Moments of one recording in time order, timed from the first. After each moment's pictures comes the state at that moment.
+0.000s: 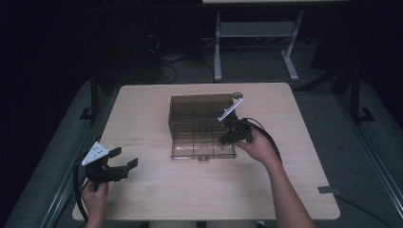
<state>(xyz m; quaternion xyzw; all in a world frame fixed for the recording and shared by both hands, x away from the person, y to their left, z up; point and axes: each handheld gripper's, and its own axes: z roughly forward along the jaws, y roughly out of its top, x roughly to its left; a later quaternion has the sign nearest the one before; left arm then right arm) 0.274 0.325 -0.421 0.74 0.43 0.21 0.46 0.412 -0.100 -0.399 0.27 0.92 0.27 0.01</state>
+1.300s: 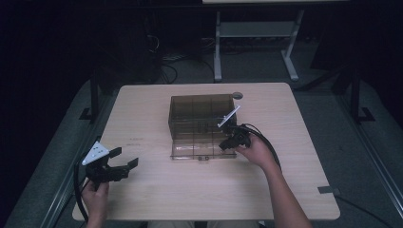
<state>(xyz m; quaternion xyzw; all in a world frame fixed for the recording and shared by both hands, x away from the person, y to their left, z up) 0.275 0.324 -0.421 0.75 0.43 0.21 0.46 0.415 -0.099 -0.431 0.28 0.93 0.25 0.00</state>
